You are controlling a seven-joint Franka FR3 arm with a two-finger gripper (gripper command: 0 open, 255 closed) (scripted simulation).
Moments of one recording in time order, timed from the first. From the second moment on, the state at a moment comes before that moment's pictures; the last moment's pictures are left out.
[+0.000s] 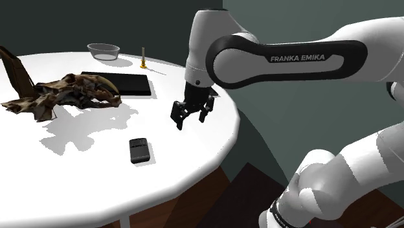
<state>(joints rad) 0.06 -0.39 0.31 -2.22 0.06 1.86 0.54</state>
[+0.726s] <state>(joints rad) 0.09 0.03 0.47 -1.92 -0.08 1.93 0.88</state>
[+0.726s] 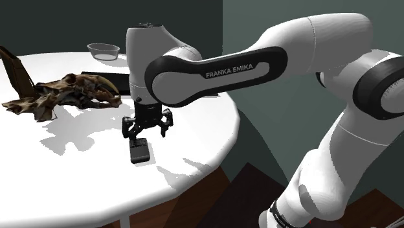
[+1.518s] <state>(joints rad) 0.12 0.18 0.48 -1.88 -0.16 2.01 0.98</state>
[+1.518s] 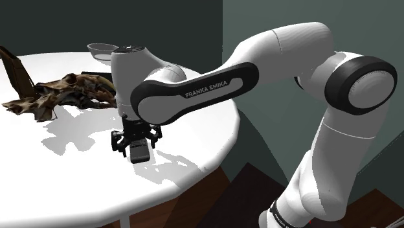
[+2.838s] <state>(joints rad) 0.12 0.17 0.48 -1.85 -0.15 1.96 0.97</state>
